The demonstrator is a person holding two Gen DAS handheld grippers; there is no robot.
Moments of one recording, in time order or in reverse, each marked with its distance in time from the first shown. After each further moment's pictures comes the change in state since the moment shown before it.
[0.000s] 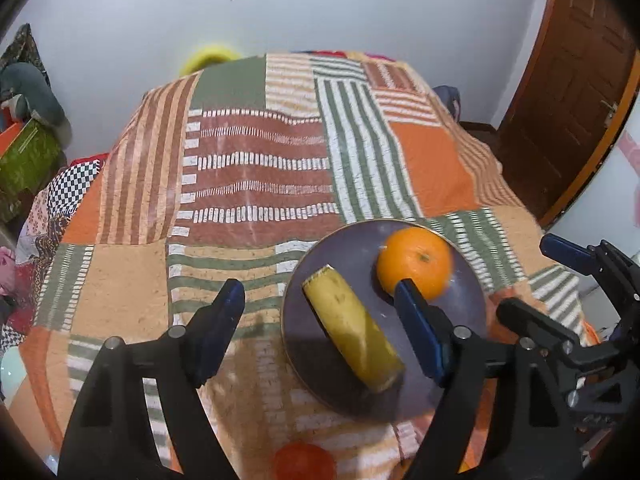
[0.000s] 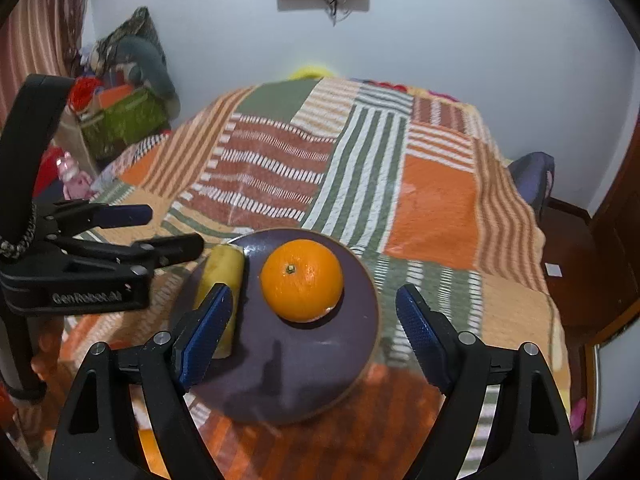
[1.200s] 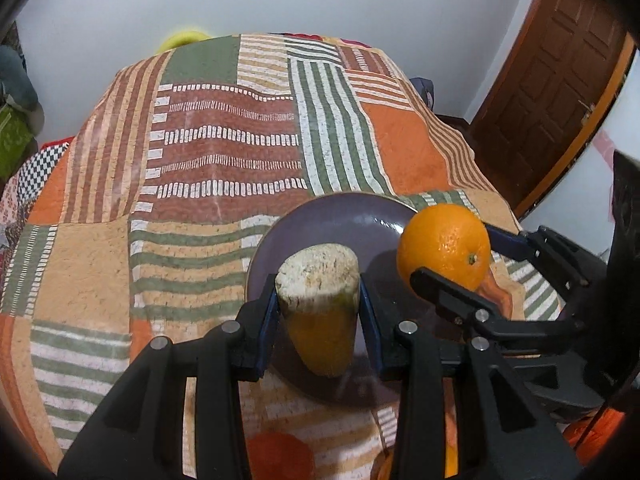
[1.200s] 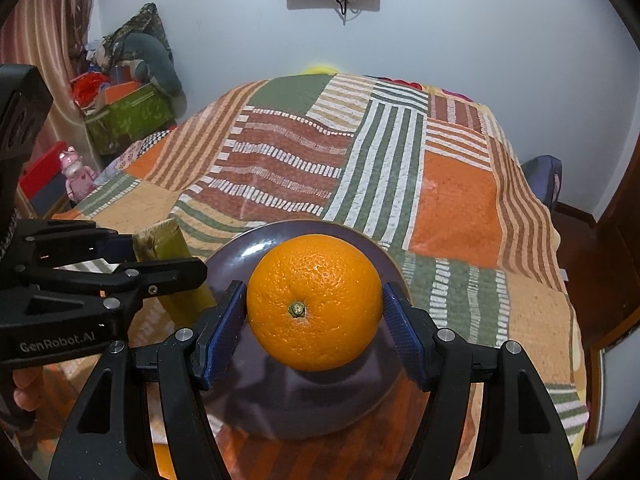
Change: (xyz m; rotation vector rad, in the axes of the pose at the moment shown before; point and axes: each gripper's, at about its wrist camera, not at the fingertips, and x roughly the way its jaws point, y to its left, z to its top) left arm 0.023 0.001 -0.012 -0.020 0.043 -0.117; right arm 0.040 0.017 -0.007 -0.025 0.019 0.015
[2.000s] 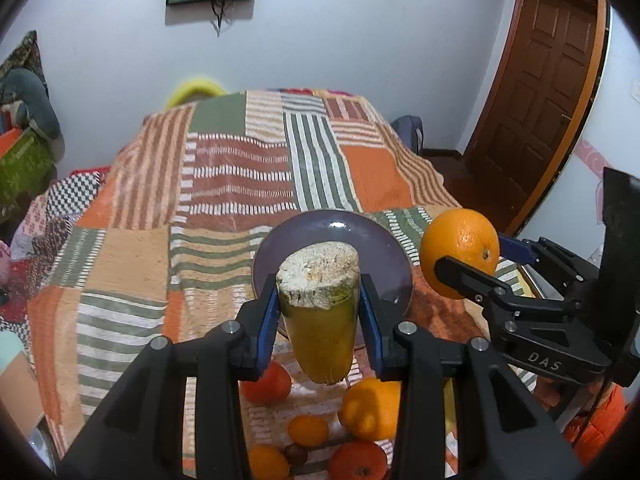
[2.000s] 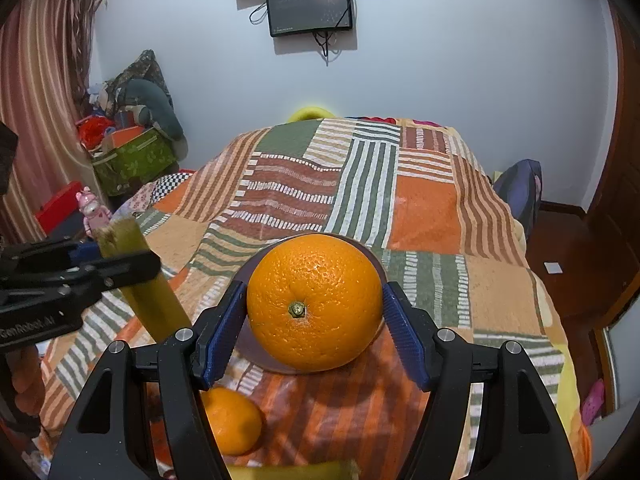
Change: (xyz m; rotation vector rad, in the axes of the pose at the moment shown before) left arm -0.103 -0.035 -0.052 0.040 -0.167 0.030; right arm -0.083 0.007 -0.026 0.080 -0.146 -0.004
